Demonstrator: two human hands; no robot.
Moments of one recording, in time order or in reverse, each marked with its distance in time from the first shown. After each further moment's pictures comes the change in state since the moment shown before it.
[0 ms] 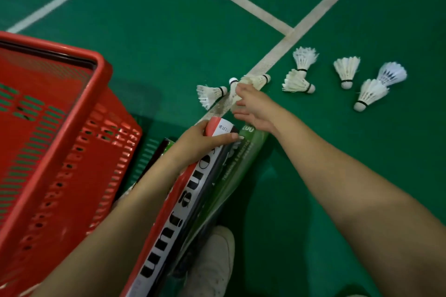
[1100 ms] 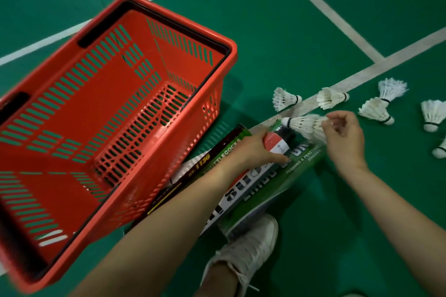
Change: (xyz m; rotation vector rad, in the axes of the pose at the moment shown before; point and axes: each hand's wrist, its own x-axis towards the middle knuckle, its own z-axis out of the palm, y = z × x) left_hand -0.047 -0.042 -0.015 0.088 0.075 0.048; right_hand -0.051 0.040 0.014 -0.378 0.421 -0.549
